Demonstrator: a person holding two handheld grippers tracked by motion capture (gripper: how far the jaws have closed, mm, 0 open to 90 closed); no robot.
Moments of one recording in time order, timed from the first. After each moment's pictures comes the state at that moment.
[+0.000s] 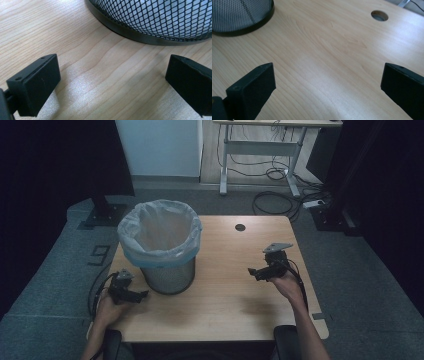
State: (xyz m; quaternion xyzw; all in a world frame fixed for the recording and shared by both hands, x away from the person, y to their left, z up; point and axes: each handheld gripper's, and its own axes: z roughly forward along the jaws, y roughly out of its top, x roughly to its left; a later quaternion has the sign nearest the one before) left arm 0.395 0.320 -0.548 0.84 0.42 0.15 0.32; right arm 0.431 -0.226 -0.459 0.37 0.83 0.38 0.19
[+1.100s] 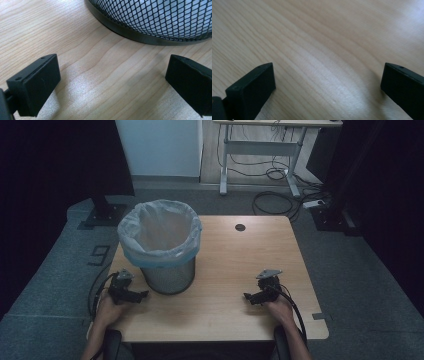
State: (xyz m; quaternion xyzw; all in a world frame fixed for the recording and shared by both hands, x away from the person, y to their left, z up) left arm 0.395 0.320 -0.548 0.83 0.42 0.16 0.32; right arm 0.403 -0.218 -0.554 0.38 0.84 0.35 0.16
